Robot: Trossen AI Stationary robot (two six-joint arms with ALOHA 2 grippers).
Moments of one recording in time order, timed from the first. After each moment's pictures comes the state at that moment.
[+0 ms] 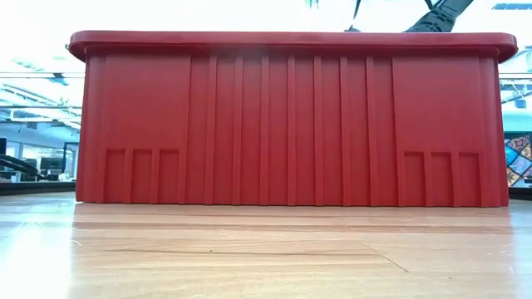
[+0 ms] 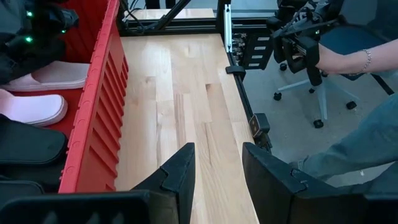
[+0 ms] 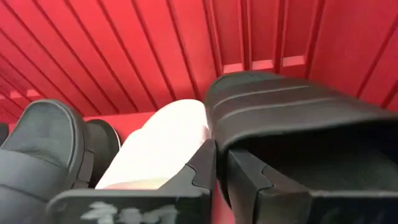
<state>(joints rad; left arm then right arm) -0.91 1.22 1.45 -0.94 -0.55 -0.56 -0.22 1.57 0.73 -0.03 0.94 1.03</state>
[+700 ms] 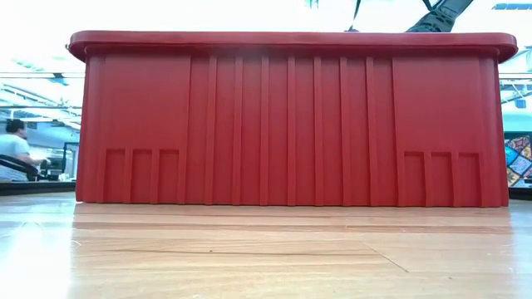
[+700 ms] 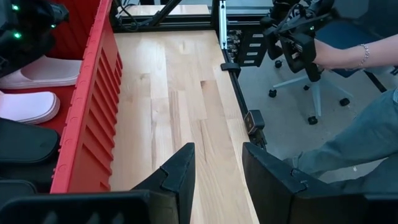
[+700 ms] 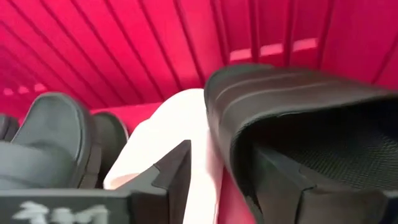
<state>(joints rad) -0.91 1.22 1.45 -0.94 -0.52 -0.56 -0.24 1.57 0.73 -0.01 0.88 1.05</state>
